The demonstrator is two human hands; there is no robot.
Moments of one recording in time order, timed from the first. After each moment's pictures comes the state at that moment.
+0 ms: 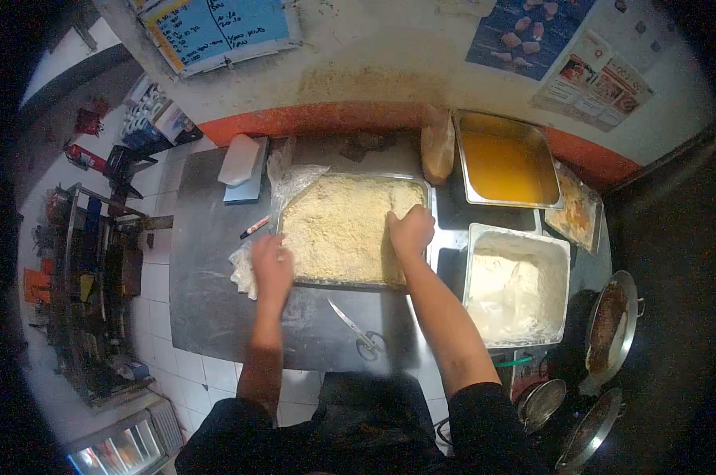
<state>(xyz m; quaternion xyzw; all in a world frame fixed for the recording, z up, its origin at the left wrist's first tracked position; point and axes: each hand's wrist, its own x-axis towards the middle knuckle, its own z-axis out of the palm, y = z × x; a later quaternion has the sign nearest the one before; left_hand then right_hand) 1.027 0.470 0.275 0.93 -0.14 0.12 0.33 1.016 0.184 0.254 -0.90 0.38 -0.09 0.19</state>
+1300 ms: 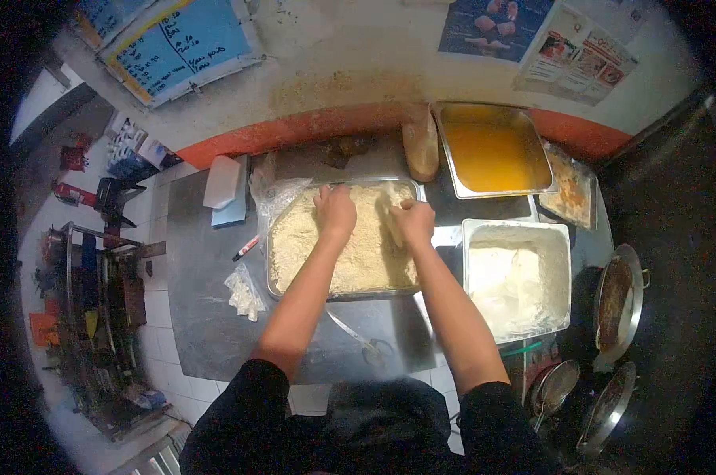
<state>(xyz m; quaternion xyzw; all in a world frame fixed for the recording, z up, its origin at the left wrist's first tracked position) 1.110 0.285 0.277 0.96 -0.16 -0.07 0.22 1.025 0.149 0.275 -0.84 0.41 -0.08 0.33</state>
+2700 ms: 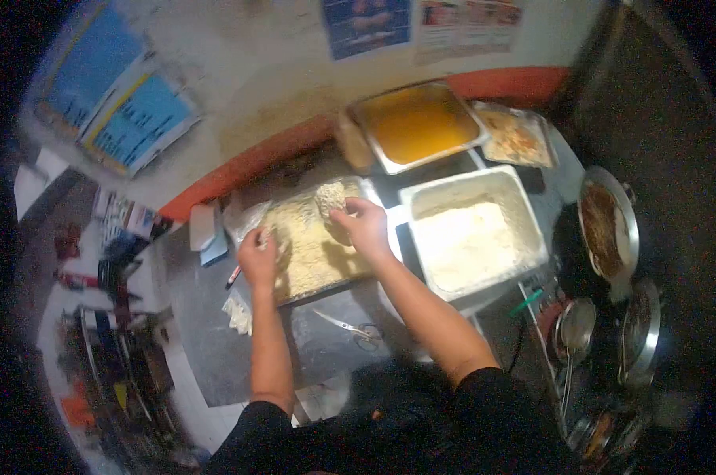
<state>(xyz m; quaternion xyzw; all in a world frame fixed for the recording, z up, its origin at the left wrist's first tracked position) 1.063 0.385 0.316 0.88 -0.20 0.17 0.40 0.939 0.187 0.370 -0.70 0.32 -0.23 0.59</state>
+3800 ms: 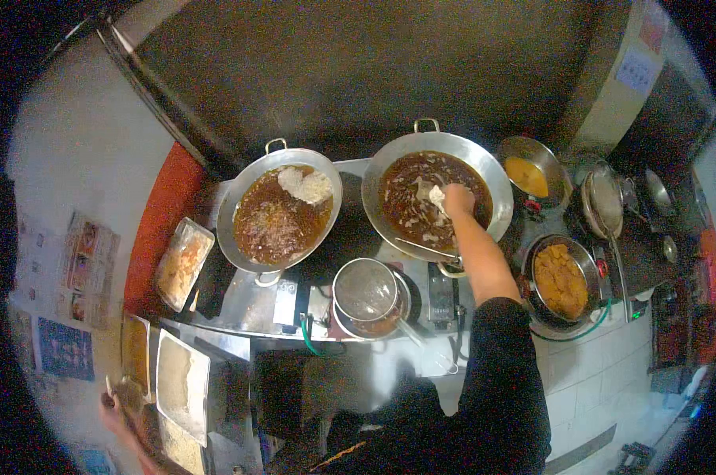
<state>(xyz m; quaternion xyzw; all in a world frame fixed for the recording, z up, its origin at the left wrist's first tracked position) 0.814 0.086 0.530 0.86 -0.46 0.19 0.14 -0.086 -0.256 0.248 -0.59 0.79 -0.15 -0.04</state>
